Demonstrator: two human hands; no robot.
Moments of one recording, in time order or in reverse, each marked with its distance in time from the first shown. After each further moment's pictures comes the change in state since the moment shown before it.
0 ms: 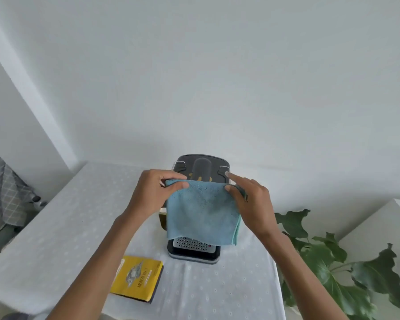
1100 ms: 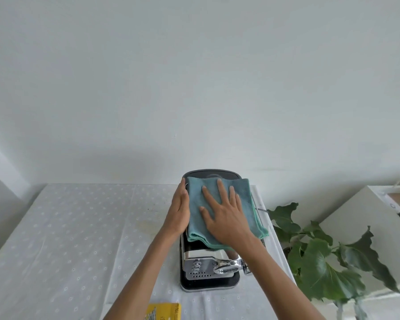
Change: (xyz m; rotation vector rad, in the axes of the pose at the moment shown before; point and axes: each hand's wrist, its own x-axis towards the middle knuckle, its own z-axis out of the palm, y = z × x) left_hand 0.076 -0.113 0.038 -0.377 -0.275 -0.317; right_hand 0.071 -0.020 0.152 -0.554 -0.425 0.308
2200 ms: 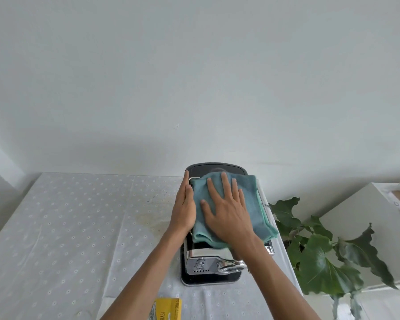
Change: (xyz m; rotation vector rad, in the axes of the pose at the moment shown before) left_hand 0.005 0.003 0.012 -0.106 0.100 -0.077; right_hand 0.009 -0.009 0.003 -0.031 0.054 0.041
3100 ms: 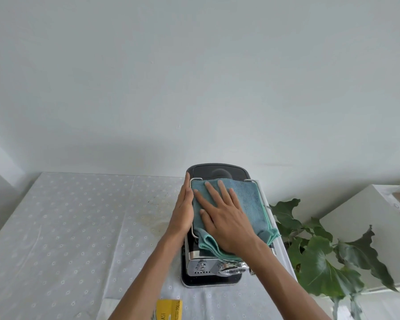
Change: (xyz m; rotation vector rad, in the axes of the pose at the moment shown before) left_hand 0.007 -0.019 -0.004 -0.260 -0.083 -0.023; right_hand -0.012 0.001 0.000 -0.089 -0.036 -0.258
